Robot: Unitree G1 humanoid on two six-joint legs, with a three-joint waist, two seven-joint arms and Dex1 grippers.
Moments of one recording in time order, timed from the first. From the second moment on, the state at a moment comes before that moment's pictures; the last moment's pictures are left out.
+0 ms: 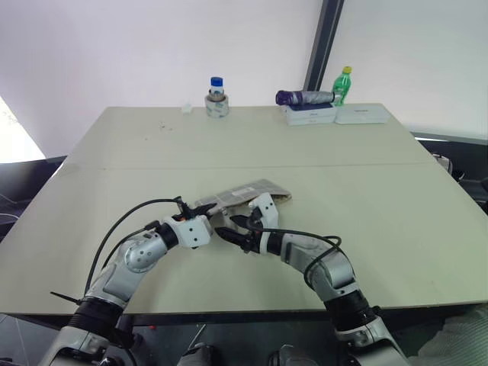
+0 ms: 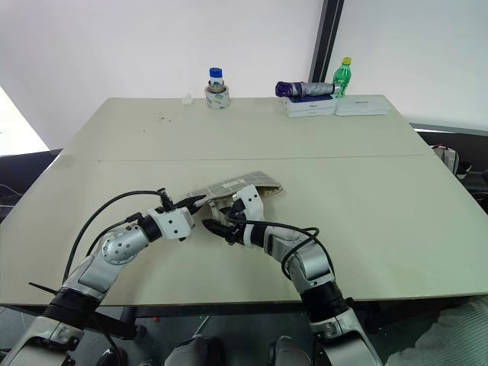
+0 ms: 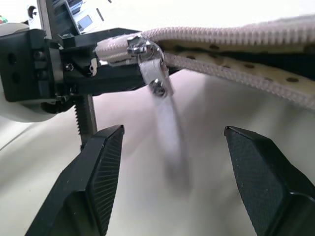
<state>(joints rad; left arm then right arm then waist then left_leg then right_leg) -0.35 0.55 -0.18 0.18 0.32 -0.45 -0.41 -0.47 -0.11 0.21 0.04 0.37 0.62 0.58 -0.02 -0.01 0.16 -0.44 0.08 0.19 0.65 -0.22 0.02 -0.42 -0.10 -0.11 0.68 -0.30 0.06</state>
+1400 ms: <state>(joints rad) -0.28 0.62 -0.17 0.16 0.27 -0.51 -0.42 -0.47 -0.44 0.10 0.17 0.32 0.53 0.73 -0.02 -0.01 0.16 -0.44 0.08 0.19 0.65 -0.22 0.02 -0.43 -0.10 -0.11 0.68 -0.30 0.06</state>
